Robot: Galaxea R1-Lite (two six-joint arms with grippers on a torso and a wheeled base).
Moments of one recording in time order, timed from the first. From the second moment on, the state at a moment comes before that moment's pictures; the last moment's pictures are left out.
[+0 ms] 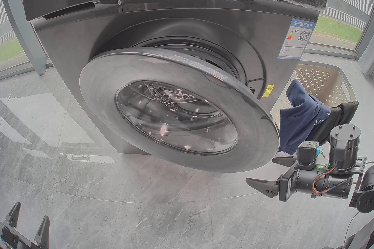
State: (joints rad) left arm 0.00 0.02 -0.02 0.00 0.01 -0.04; right arm 0.61 1.52 -0.37 -0.74 0.08 0.11
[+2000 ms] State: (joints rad) left arm 0.00 0.02 -0.02 0.00 0.01 -0.04; right arm 0.38 1.61 -0.43 -0.73 0.08 0.07
